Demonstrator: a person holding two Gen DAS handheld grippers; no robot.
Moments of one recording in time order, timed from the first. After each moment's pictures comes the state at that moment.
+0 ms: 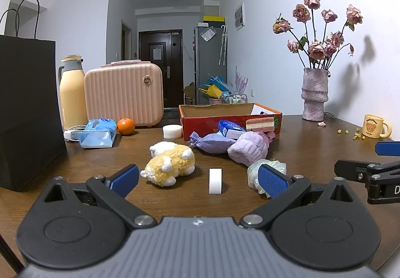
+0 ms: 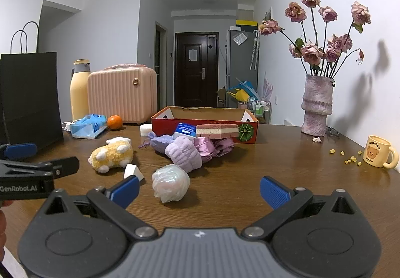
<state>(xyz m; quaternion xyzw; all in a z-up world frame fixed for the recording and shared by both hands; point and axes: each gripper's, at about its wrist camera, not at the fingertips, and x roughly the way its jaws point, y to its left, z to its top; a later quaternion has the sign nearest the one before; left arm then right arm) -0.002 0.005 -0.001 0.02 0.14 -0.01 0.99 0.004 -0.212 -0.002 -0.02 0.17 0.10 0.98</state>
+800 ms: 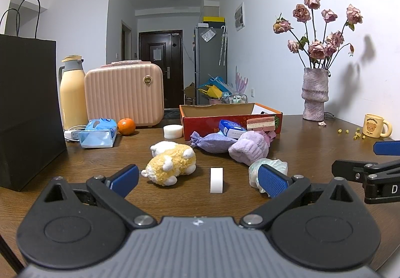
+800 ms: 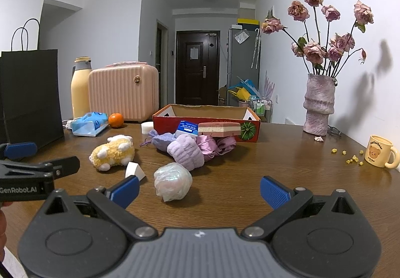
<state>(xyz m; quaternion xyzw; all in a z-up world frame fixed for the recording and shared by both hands) -0.002 0.006 -0.001 0.02 0.14 -0.01 0.99 0.008 -0.210 -0.004 -0.02 0.17 0.10 0.98</state>
